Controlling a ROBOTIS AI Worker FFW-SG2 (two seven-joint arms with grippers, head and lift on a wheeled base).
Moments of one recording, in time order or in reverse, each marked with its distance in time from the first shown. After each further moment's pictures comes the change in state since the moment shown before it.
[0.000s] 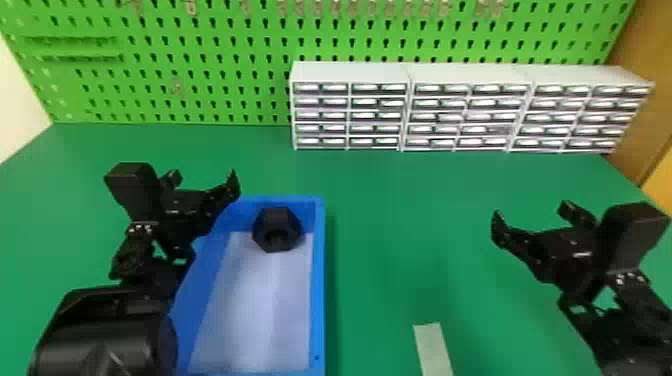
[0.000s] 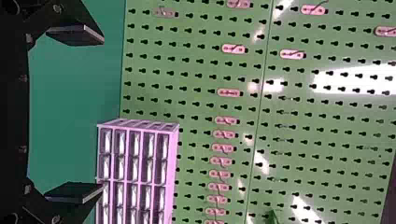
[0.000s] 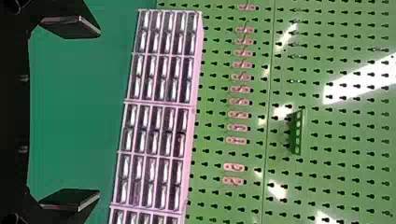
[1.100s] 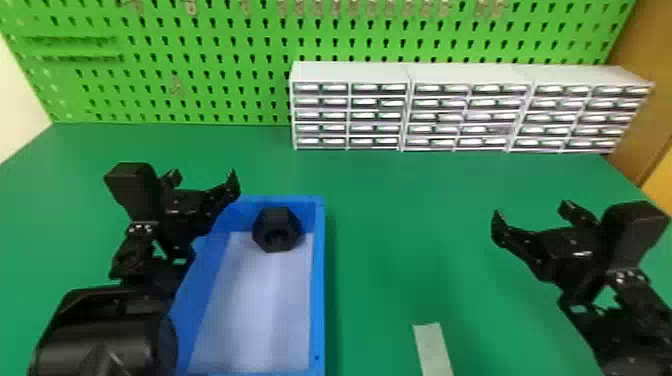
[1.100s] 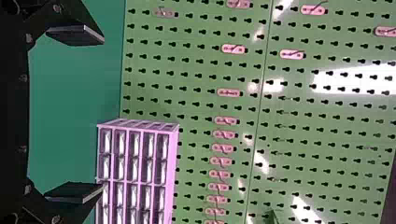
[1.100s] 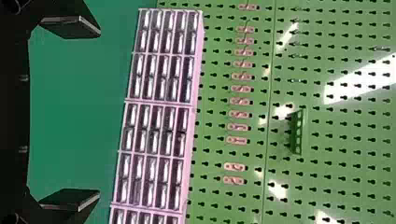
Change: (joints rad) left arm 0.000 0.000 0.000 0.000 -0.001 0.000 0.000; right arm -0.003 0.000 -0.001 0.000 0.002 0.004 0.000
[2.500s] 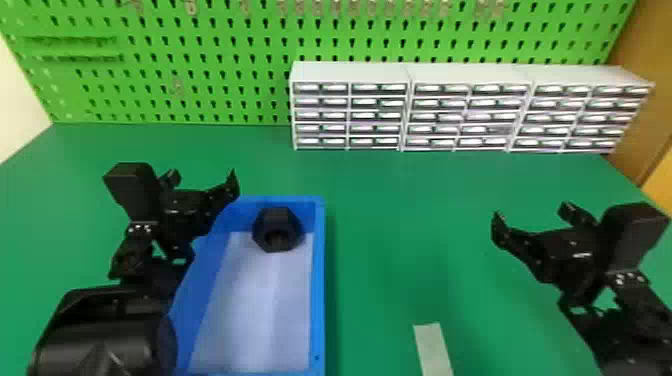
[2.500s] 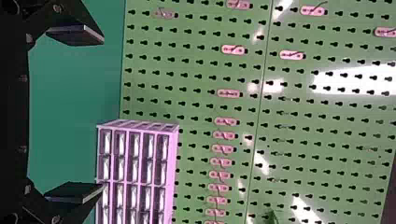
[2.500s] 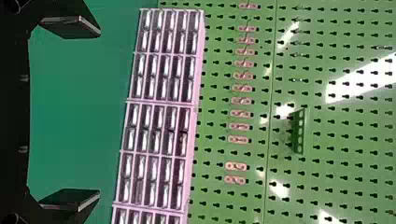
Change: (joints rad) left arm 0.000 0.000 0.001 0.000 0.000 0.000 0.000; right arm 0.004 0.005 -0.002 -0.005 0.004 0.007 0.000
